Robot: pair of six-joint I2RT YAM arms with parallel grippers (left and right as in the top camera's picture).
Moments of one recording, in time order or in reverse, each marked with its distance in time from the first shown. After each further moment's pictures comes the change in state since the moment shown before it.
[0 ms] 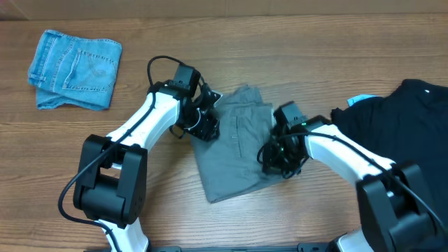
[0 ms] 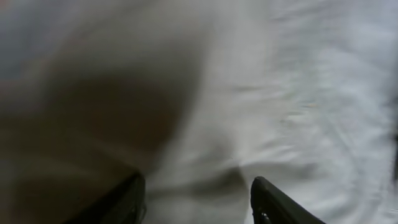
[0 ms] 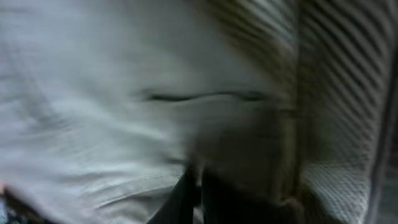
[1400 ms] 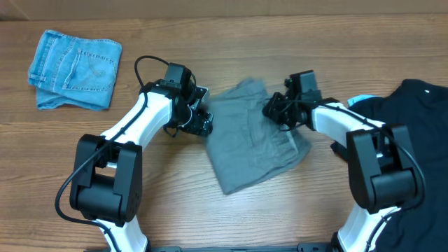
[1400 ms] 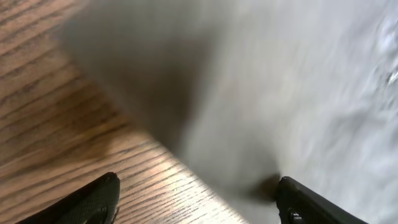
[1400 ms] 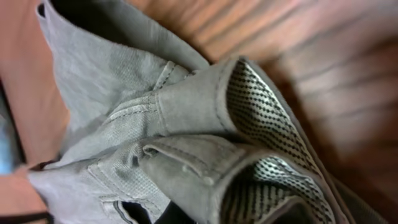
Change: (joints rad) left arm 0.051 0.000 -0.011 0.040 -0.079 -0.130; right arm -0.200 0.257 0.171 0.614 -0.007 0.175
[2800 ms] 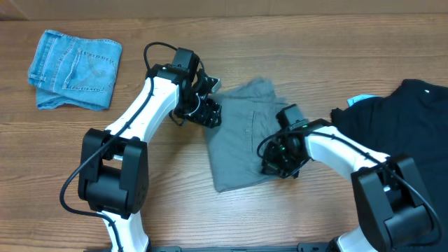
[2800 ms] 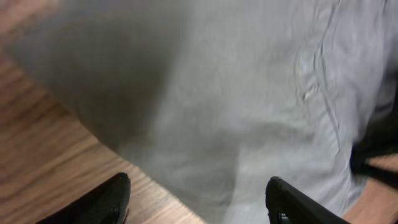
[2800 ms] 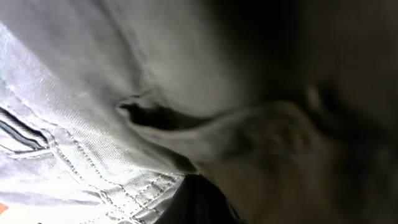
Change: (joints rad) left arm -0.033 0.065 0.214 -0.171 0.101 0.058; right arm 0.187 -0.227 -0.201 -0.541 -0.034 0.008
